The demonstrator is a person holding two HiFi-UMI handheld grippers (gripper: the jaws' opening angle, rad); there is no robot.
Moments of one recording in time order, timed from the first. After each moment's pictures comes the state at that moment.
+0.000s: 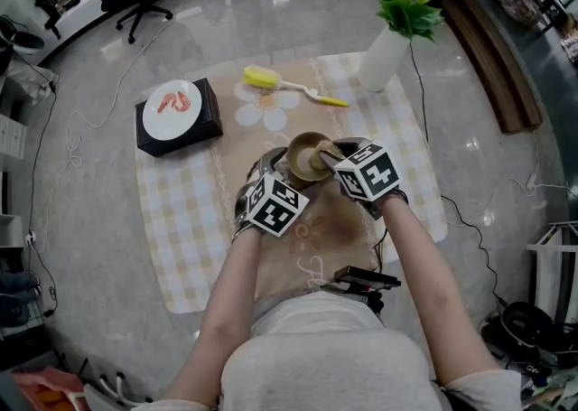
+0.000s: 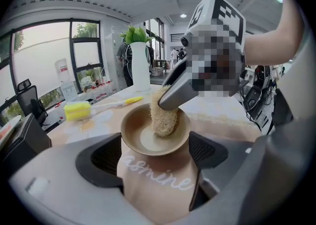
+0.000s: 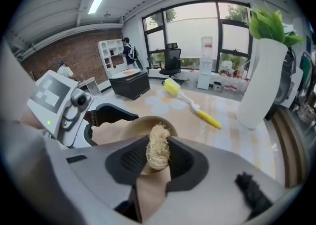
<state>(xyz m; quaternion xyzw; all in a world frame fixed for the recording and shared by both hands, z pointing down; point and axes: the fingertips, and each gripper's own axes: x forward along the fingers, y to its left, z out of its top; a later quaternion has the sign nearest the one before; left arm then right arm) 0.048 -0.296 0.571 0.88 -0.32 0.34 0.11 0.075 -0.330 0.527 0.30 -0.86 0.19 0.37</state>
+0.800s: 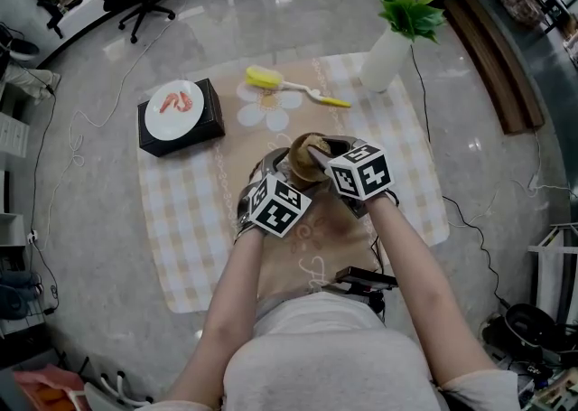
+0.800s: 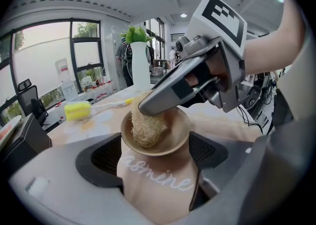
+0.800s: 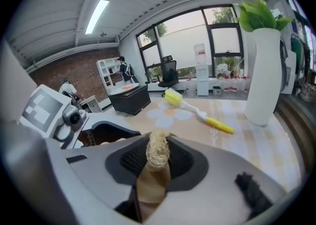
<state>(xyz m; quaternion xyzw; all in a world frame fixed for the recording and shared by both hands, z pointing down) 0.049 -0.296 0.571 0.88 -0.32 0.34 0.11 0.048 -0.344 0.526 0.32 -0.88 0.21 0.27</state>
